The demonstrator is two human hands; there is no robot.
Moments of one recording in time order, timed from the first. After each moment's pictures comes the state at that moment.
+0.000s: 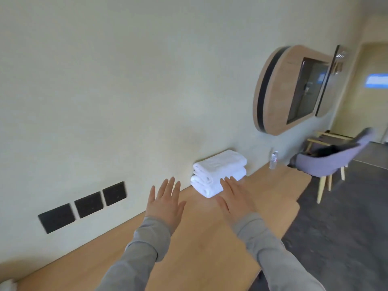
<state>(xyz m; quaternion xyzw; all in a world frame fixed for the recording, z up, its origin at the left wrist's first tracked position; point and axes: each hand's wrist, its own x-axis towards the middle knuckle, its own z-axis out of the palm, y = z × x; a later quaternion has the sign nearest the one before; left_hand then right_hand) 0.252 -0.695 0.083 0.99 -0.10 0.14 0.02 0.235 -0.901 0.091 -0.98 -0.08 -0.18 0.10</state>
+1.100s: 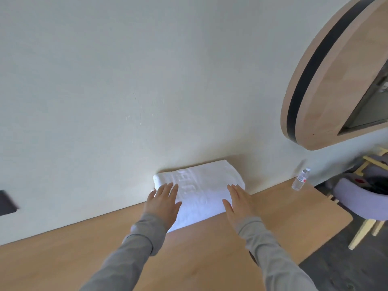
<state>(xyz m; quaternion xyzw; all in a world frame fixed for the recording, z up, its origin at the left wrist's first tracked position) 0.602 -0.931 -0.015 1.00 0.02 0.06 0.04 0.650 -1.165 -0.012 -0.99 -0.13 -0.03 0.09</state>
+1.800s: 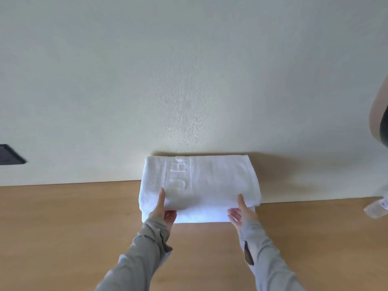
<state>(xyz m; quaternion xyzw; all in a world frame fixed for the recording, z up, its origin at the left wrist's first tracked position) 0.700 -1.021 -0.111 0.23 0.52 0.12 0.82 0.823 -1.210 -0.131 -0.60 0.24 0.30 0.70</state>
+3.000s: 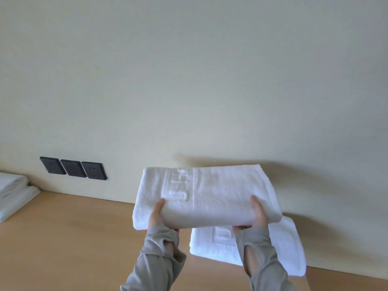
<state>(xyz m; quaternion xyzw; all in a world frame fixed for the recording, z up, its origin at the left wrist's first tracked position) 0.605 -0.952 0.016 0.10 0.51 0.32 0.79 0.717 -1.096 0.047 -0.41 0.09 0.32 0.85</state>
